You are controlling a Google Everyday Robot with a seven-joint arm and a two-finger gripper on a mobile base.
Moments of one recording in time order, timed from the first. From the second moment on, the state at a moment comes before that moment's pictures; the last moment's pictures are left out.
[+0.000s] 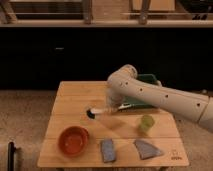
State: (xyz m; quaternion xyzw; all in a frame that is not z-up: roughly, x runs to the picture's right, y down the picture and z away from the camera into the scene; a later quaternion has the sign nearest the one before) arm 0.028 0.108 0.756 -0.28 -0.14 -0.12 0.94
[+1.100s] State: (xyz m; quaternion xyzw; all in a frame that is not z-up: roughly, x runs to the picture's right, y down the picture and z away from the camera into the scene) arm 0.053 0.189 0.810 -0.30 -0.17 -0.15 0.93
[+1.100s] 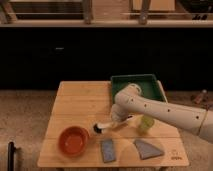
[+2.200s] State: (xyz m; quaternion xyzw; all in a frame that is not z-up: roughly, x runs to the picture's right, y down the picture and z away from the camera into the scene) arm 0.049 0.192 0.826 -0.32 -0.18 -0.19 0.91
